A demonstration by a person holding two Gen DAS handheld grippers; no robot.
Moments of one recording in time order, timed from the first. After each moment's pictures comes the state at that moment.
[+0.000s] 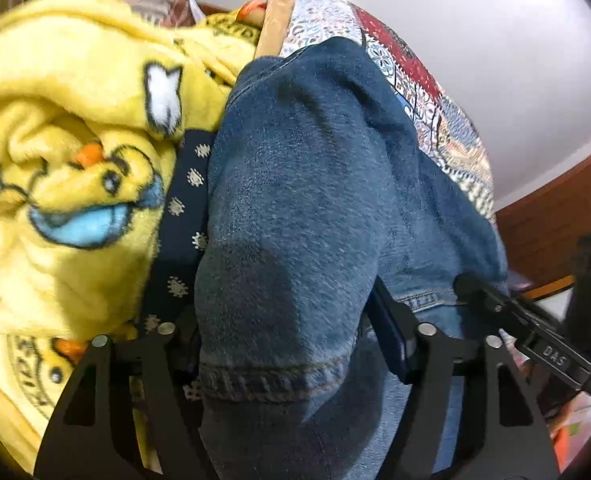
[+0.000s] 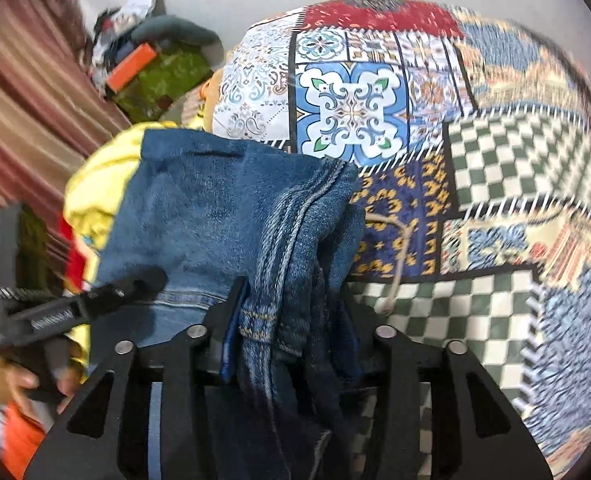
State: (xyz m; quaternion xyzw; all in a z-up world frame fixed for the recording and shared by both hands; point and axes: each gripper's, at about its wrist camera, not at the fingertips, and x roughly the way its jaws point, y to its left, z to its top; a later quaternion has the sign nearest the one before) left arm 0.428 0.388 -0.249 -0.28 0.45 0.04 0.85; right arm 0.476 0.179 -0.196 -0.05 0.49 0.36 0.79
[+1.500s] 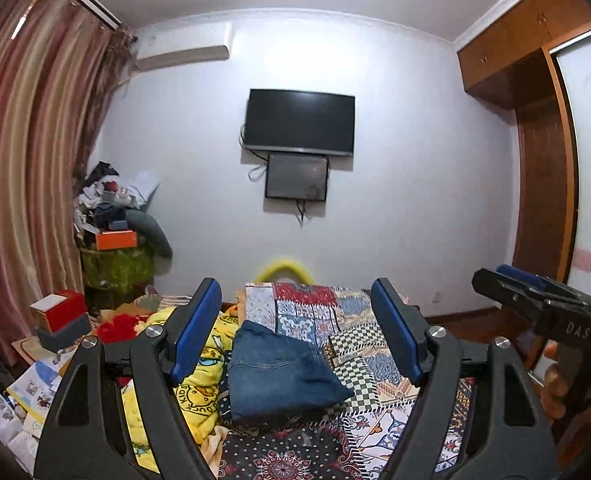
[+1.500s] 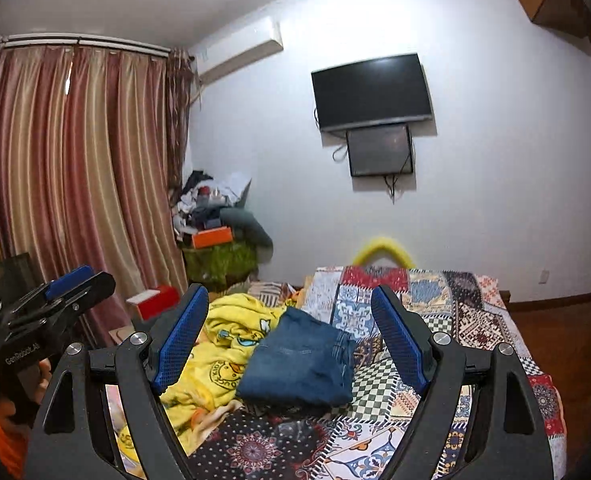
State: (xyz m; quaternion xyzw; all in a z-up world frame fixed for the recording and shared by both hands) left arm 0.028 0.180 0.011 -0.05 0.01 0.12 0.99; right arm 0.138 -0.013 0.032 0.00 0.08 0.39 0.92
